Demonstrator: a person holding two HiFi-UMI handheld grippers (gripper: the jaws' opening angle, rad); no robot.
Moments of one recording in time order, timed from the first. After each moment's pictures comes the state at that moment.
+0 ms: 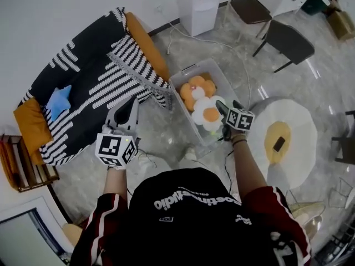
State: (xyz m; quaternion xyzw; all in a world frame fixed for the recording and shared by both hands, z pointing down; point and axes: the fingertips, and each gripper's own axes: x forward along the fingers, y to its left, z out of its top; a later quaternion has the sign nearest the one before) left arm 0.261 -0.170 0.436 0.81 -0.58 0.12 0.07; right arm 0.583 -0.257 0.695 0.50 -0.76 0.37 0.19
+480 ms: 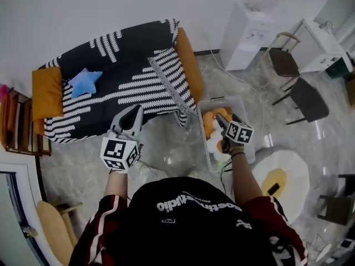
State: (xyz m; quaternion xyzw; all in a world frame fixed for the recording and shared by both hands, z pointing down) left arm 0.101 -0.103 0.402 0.72 -0.68 0.08 0.05; right arm 0.393 -0.285 0.634 0.41 -0.83 0.32 0.21
